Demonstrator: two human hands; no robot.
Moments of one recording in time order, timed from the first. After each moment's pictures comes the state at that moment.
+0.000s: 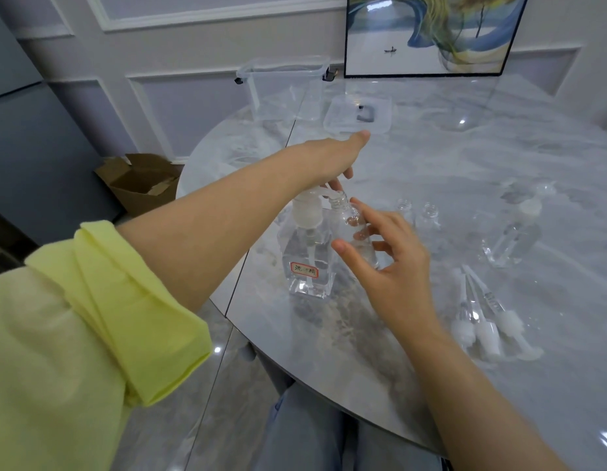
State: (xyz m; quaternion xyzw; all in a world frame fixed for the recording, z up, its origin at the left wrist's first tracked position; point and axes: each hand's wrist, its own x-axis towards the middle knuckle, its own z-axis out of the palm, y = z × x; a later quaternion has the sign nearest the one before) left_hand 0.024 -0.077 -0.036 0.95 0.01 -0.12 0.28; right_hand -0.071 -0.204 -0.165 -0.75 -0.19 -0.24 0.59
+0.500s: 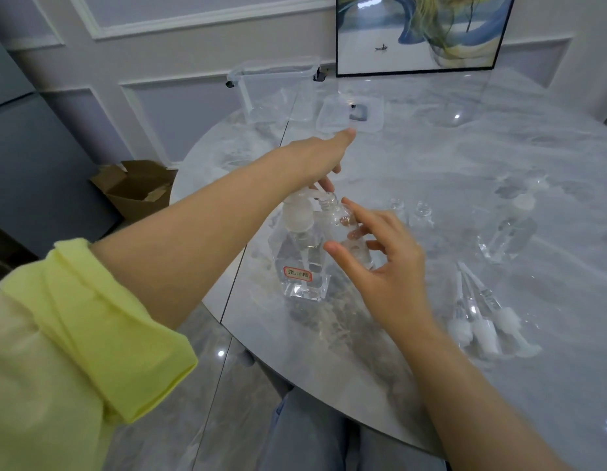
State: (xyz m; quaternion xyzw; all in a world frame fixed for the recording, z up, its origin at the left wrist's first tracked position) left_hand 0.027 -0.077 -0.035 0.95 0.03 -0.11 0.30; right_hand -0.069 -0.205 -0.166 -0.75 -0.20 -0.26 0.58
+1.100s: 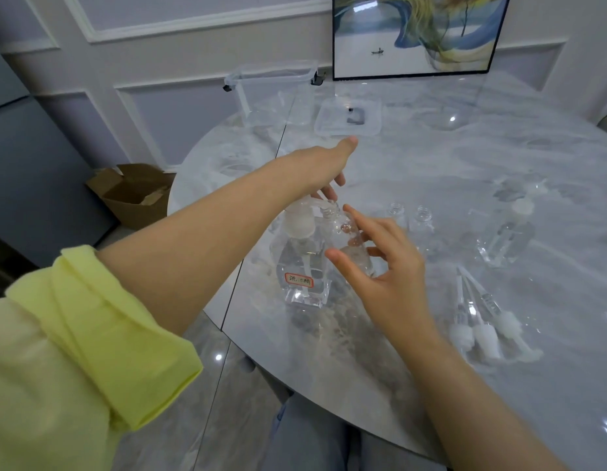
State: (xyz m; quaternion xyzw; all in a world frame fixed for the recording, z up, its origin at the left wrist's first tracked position) left_hand 0.031 -0.077 -0.039 0.94 0.02 -0.13 0.31; right_hand -0.069 -0.203 -0.168 -0.76 -0.19 -0.26 0.57
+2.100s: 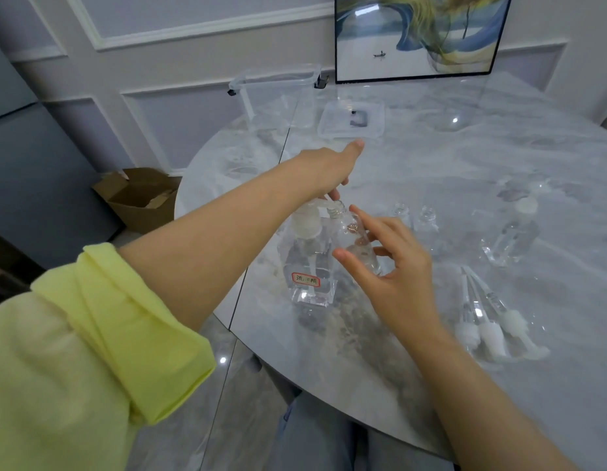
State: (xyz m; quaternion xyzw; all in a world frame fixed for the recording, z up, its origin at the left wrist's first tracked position) left_hand 0.027 -0.080 -0.039 0.95 0.01 -0.10 0.28; right_hand -0.069 -0.205 -0.169 -0.76 -0.20 -0.27 0.56
